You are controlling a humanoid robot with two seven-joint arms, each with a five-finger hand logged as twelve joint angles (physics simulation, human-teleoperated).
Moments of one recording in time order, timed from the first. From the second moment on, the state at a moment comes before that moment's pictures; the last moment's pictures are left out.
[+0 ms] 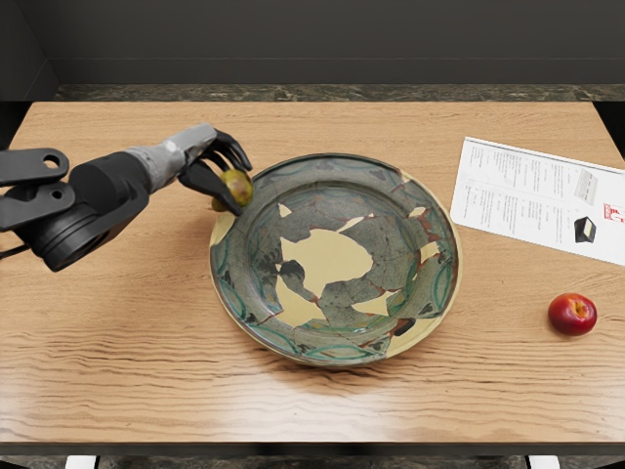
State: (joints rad) left arm -1.33 0.64 0.11 -1.55 0.50 0.37 0.27; right arm -0.12 0.00 -0.10 0.26 -0.05 0.15 -0.13
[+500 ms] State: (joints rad) left arm -1.32 0.49 0.10 -1.55 0.51 0.37 0.27; right arm -0.12 0.00 -0.10 0.26 -0.05 0.15 -0.13
